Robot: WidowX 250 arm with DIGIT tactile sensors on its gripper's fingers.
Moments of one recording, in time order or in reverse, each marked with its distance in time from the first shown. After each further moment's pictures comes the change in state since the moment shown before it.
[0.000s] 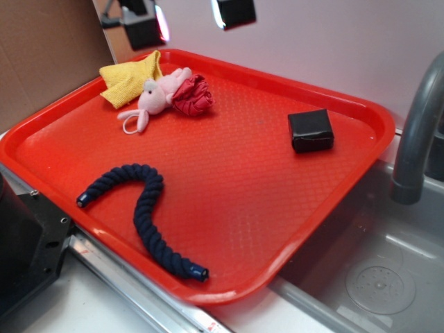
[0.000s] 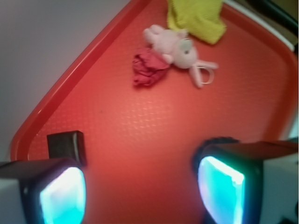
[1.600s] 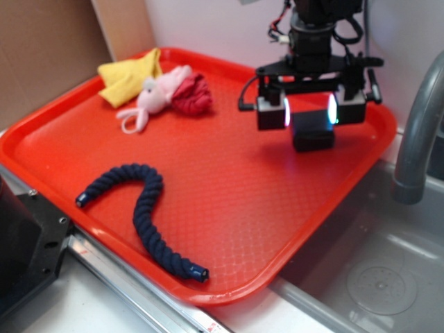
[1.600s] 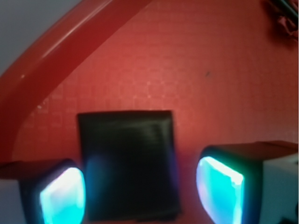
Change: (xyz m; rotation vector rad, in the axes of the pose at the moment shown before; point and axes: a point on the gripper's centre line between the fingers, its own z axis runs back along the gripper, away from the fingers) arm -0.020 -0.080 -0.114 0.080 0.135 -0.139
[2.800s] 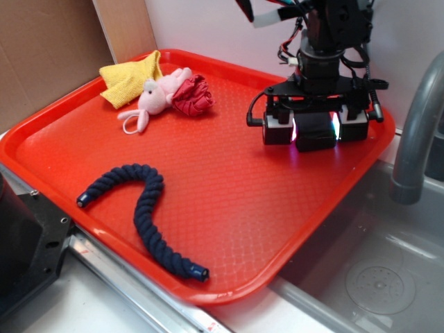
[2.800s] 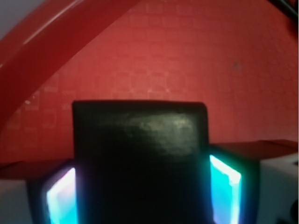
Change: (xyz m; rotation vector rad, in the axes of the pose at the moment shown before) arm 0.001 0.002 -0.018 0.032 -0.052 0.020
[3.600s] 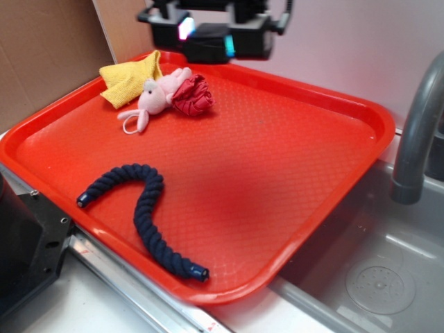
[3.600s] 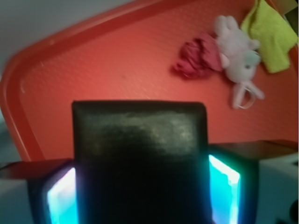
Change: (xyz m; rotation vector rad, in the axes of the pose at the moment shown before) arm -0.007 0.108 0.133 -0.069 0.069 -0.429
